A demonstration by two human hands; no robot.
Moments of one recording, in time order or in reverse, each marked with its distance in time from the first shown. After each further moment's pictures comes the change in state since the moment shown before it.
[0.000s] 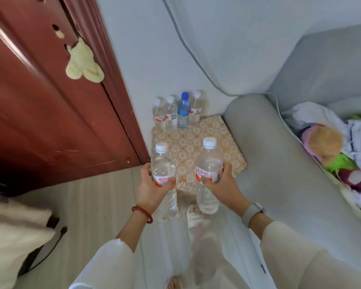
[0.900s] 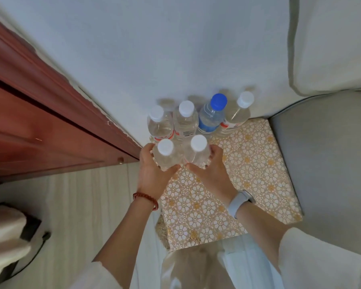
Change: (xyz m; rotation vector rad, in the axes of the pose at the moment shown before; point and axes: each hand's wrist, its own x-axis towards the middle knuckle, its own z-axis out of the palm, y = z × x) left_hand 0.324 -0.071 0.091 0.103 0.027 -0.112; right_hand 0.348 0.044 0.111 -0.016 -0.166 0.059
